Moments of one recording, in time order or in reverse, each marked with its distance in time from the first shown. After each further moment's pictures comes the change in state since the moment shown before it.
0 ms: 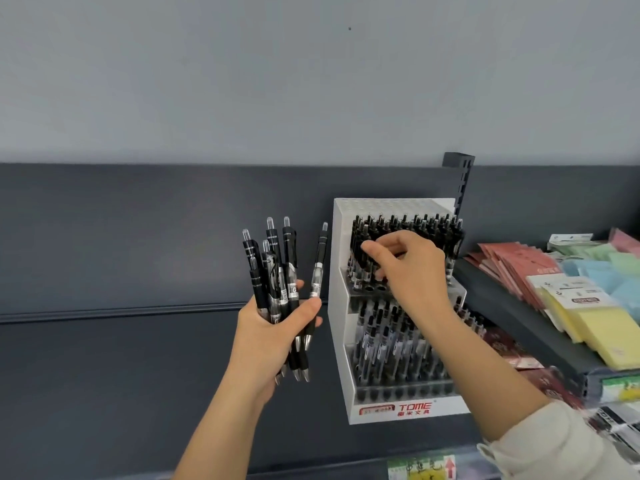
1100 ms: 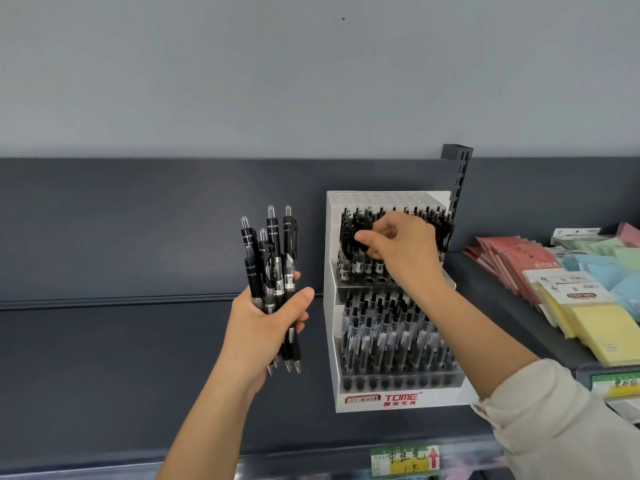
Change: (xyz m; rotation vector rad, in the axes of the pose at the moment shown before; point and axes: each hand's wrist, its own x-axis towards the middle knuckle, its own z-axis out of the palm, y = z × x) left_hand -0.006 -0.003 0.014 0.078 0.028 0.057; right_hand 0.025 0.009 -0.013 0.020 -0.100 -0.071
